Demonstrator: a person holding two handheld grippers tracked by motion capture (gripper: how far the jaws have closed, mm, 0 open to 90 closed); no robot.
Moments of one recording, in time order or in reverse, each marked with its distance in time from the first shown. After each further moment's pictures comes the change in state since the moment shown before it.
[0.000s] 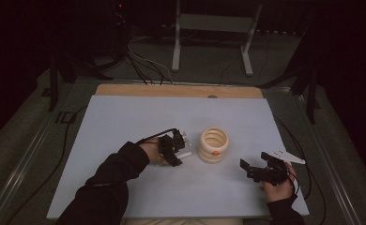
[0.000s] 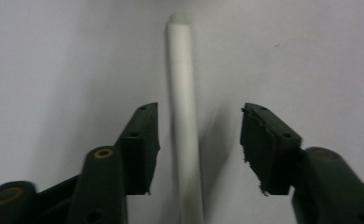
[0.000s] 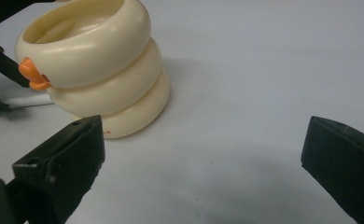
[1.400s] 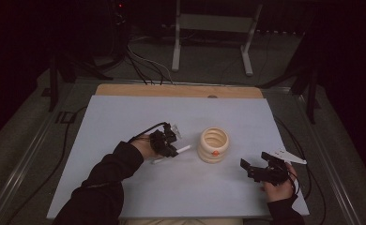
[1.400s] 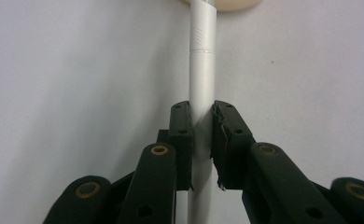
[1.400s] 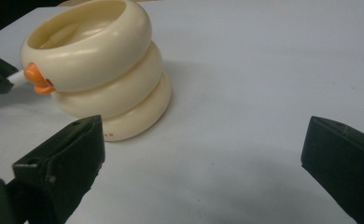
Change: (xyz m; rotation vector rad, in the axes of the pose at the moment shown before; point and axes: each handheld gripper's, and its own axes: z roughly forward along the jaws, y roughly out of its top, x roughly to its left) left arm 0.015 -0.023 -0.027 -0.183 -0.064 -0.090; right arm -0.001 0.001 -0.002 -0.008 0.008 0.011
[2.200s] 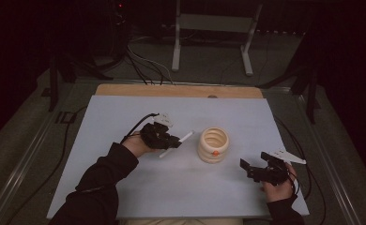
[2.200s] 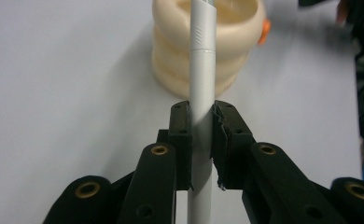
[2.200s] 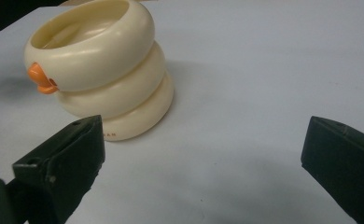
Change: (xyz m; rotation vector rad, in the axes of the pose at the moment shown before) left arm -0.002 -0.004 -0.045 -0.344 -0.064 -0.075; right arm 0.001 0.000 0.000 0.003 0.003 -0.001
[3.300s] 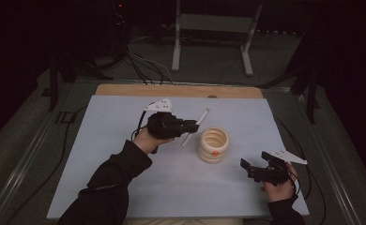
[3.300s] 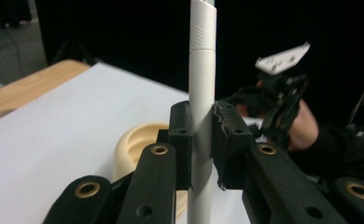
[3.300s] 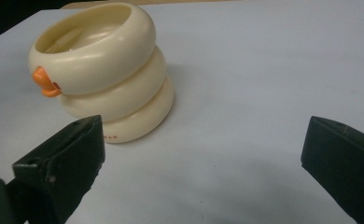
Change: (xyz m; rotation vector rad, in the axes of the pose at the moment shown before) left arm -0.019 0.041 -0.015 -0.441 -0.111 -0.022; right arm 0.000 0.001 -0.002 -0.011 0.001 -0.005
